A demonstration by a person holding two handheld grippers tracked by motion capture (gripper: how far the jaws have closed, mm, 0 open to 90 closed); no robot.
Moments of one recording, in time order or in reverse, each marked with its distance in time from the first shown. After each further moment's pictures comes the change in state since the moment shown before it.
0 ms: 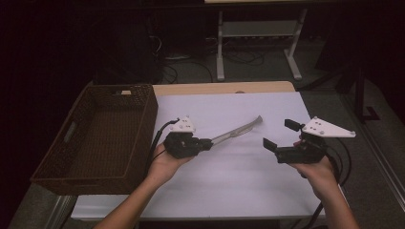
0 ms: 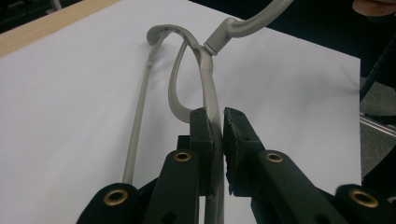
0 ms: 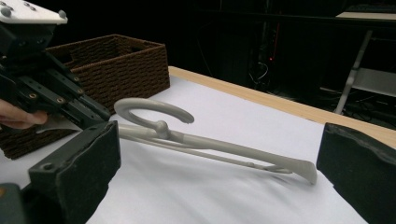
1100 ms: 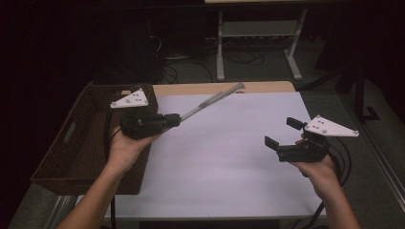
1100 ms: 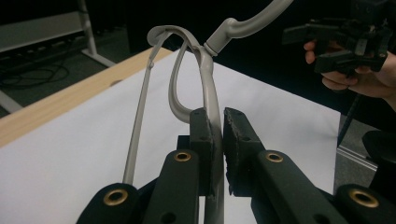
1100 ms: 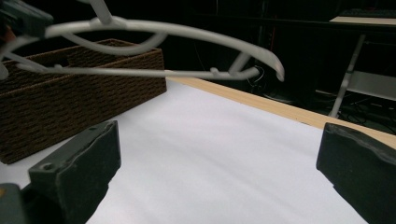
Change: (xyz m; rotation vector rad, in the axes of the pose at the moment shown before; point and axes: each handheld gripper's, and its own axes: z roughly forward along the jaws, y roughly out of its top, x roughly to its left) left arm 0.026 0.034 -0.116 -0.163 0.054 -0.051; right arm -0.002 0.004 -0.003 -0.016 -0.014 -0.006
